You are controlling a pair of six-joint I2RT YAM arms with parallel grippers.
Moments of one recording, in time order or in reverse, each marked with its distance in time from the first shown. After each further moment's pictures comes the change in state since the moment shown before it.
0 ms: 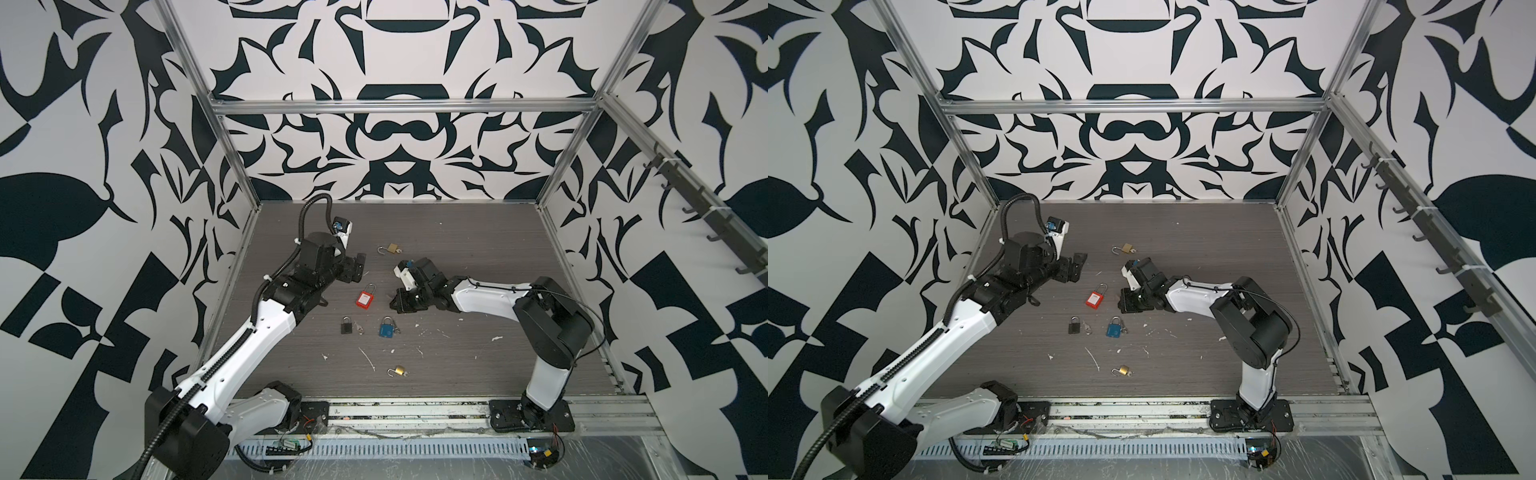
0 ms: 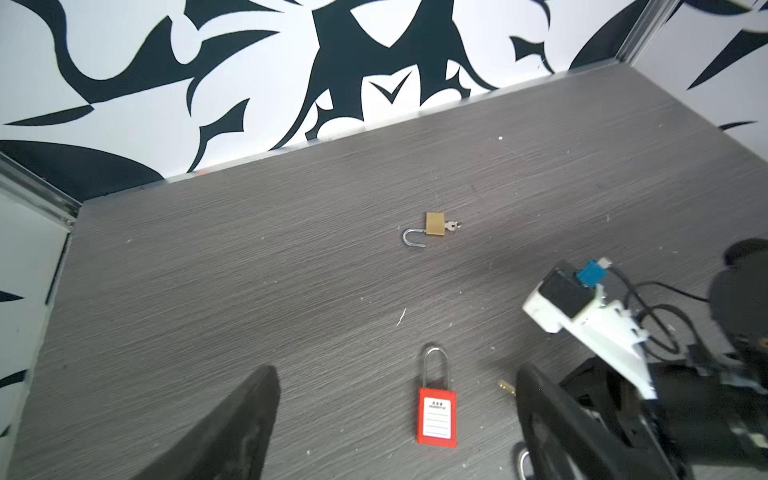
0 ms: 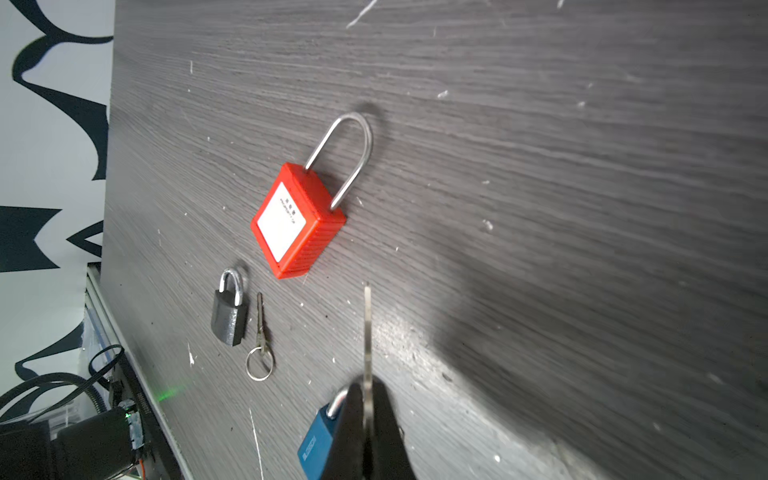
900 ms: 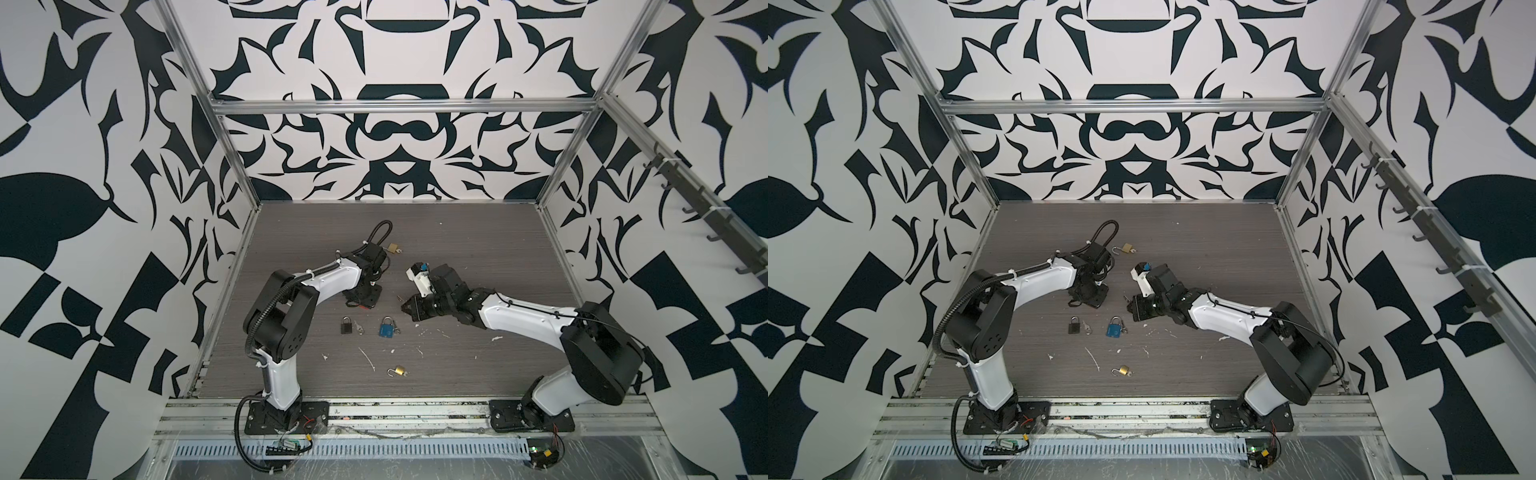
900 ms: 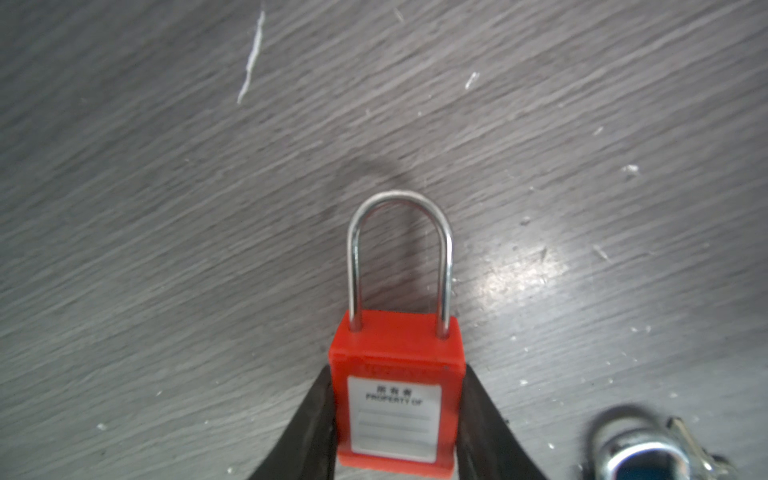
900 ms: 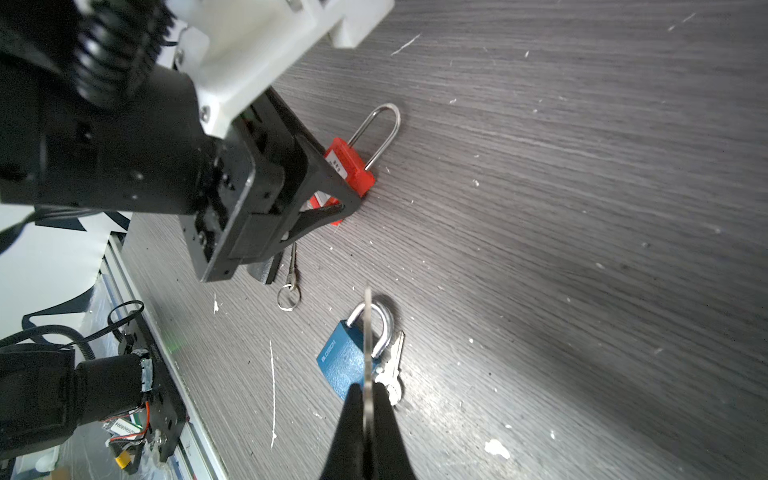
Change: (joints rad) left arm -0.077 0.753 0.259 -0.383 0.035 -0.076; right arm 0.000 -0.298 -0.222 0.036 0.031 -0.082
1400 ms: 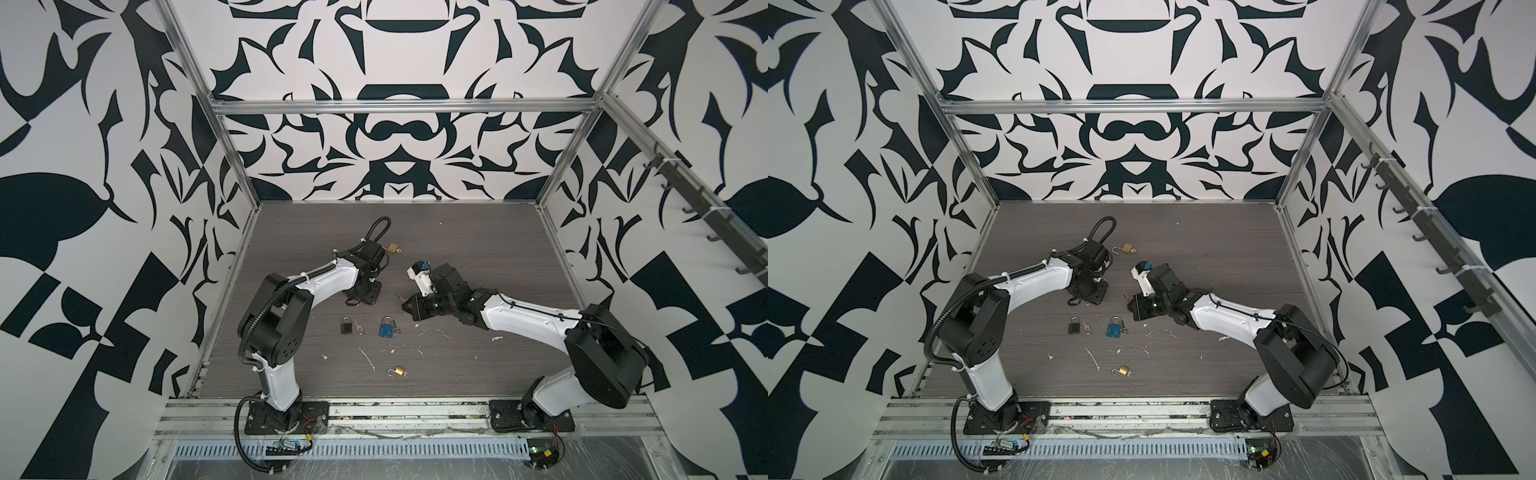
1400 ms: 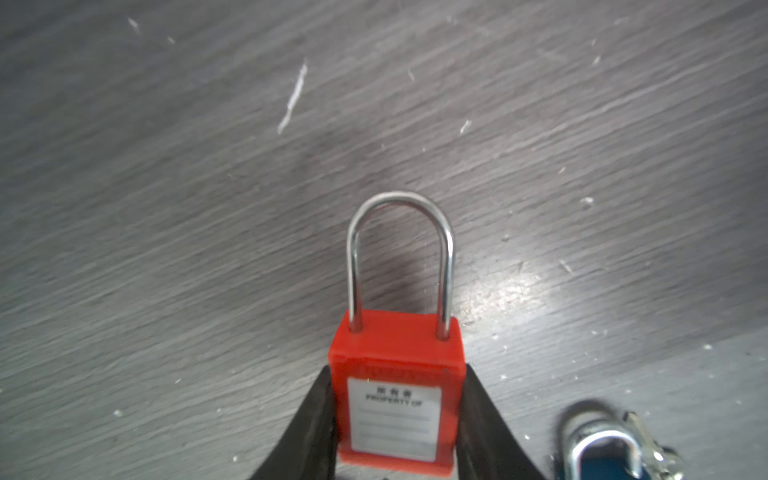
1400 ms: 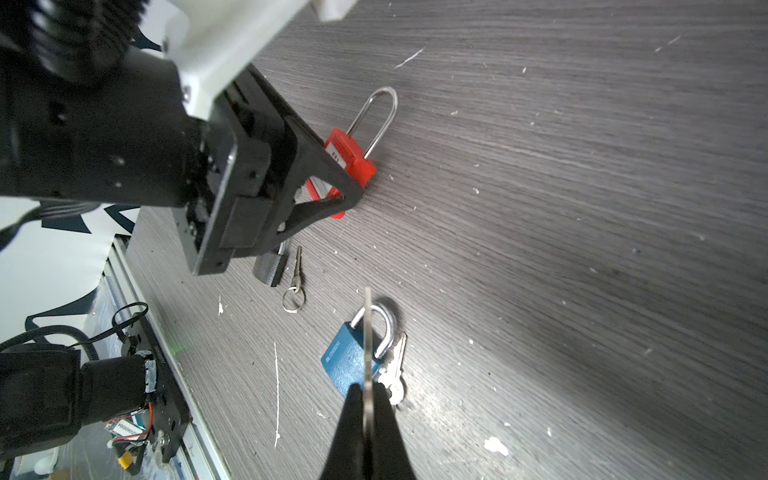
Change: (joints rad) left arm 0.000 -0.029 -0.006 0.016 0.013 -0.041; right arm 0.000 -0.029 -0.002 0.000 0.008 -0.003
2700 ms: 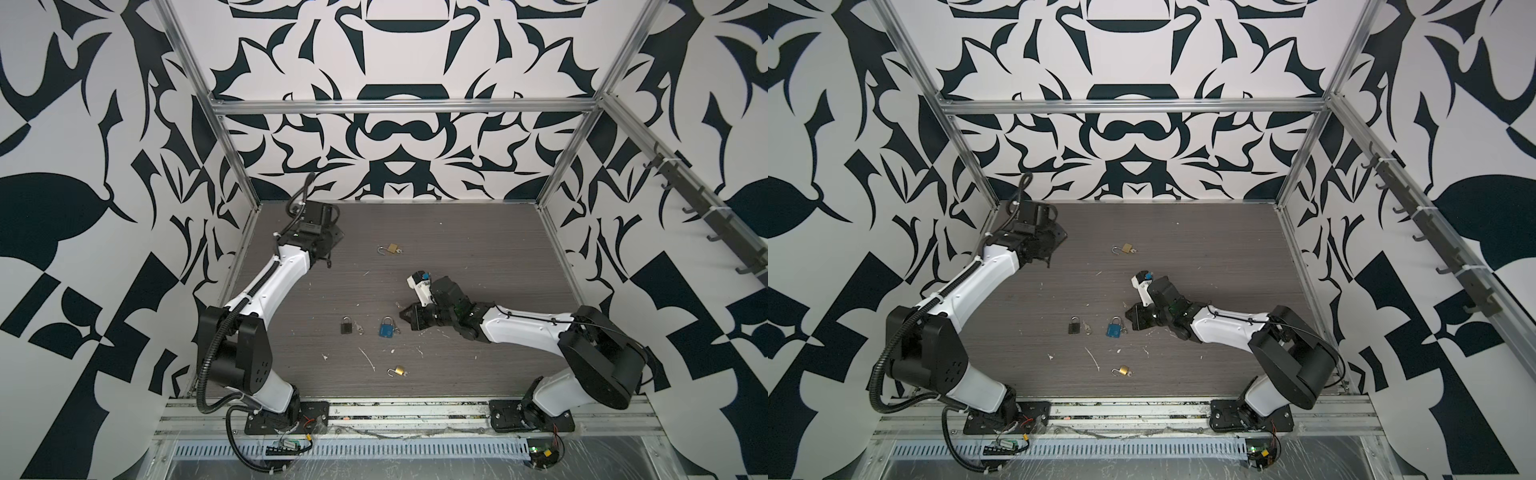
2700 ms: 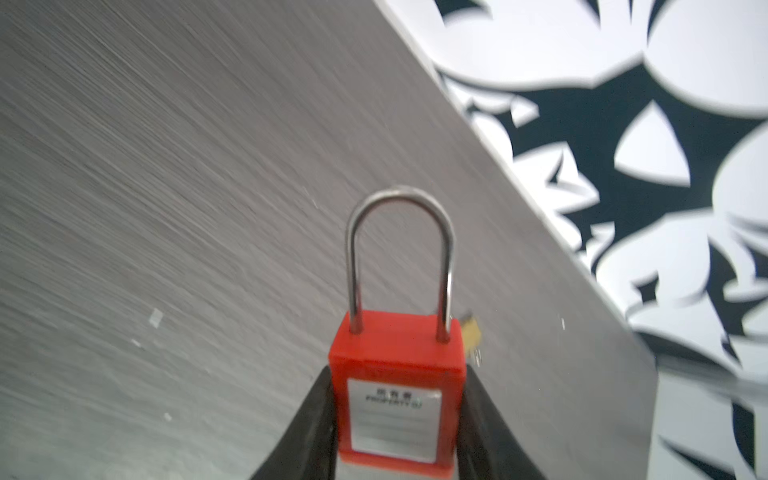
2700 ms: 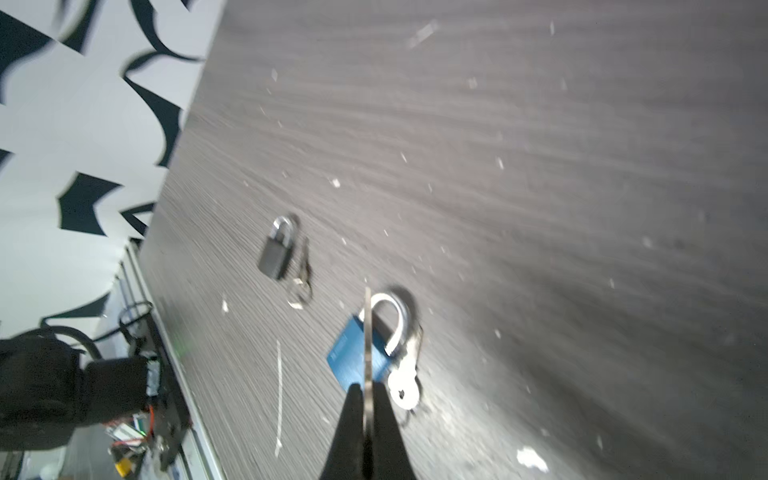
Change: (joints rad) left arm 0.331 -0.270 0.101 0.217 -0.147 -0.800; right arm 0.040 0.000 -0.142 0.158 0.023 0.071
